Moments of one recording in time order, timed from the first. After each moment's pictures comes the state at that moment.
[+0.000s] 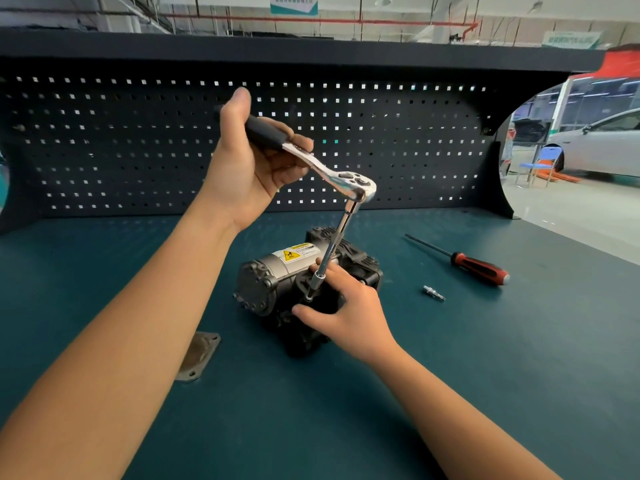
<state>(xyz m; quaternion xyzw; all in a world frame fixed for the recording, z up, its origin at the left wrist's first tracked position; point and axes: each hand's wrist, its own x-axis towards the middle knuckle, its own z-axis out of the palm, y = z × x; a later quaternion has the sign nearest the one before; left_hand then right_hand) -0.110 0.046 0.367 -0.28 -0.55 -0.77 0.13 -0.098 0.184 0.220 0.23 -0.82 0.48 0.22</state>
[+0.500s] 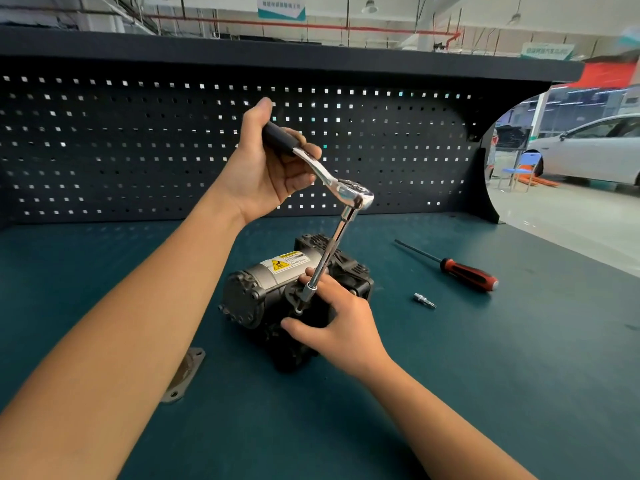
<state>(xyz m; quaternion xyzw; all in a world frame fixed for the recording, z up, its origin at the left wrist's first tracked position) -0.151 0.057 0.372 -0.28 -0.55 -0.79 0.01 -0.106 0.184 0.211 0.23 -0.82 0.47 0.25</state>
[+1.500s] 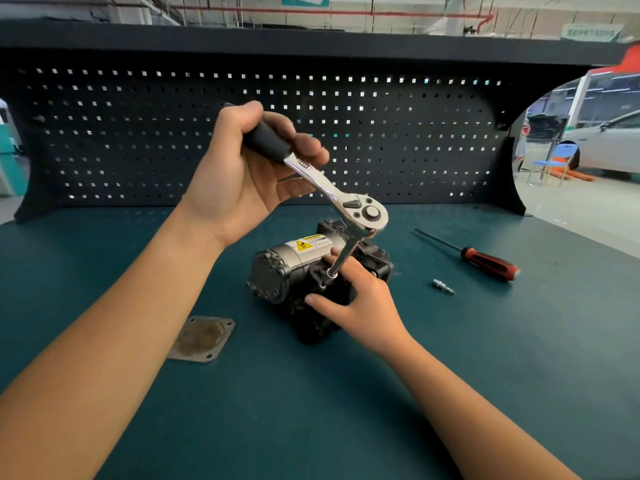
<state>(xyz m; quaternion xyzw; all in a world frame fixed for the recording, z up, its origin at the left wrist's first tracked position) -0.077 0.029 0.356 -0.35 -0.54 -0.77 0.05 -0.097 0.186 0.216 0.23 -0.84 0.45 0.21</state>
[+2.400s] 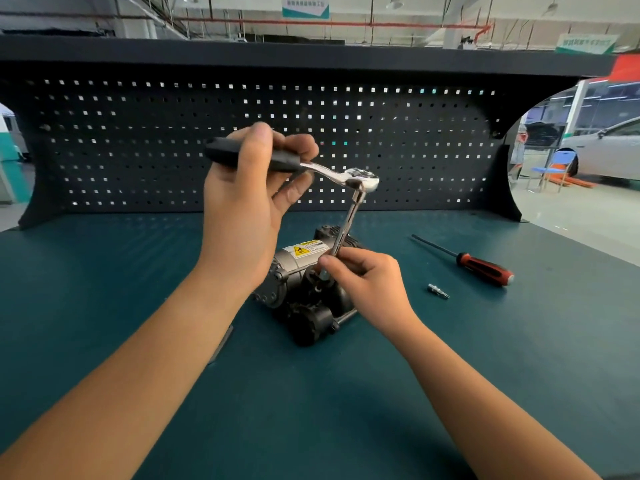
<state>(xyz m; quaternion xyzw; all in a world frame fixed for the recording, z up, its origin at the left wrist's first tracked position) -0.048 0.058 0.338 -0.29 -0.49 -0.78 0.25 -0.091 0.193 0.248 0.27 -0.75 0.55 0.25</state>
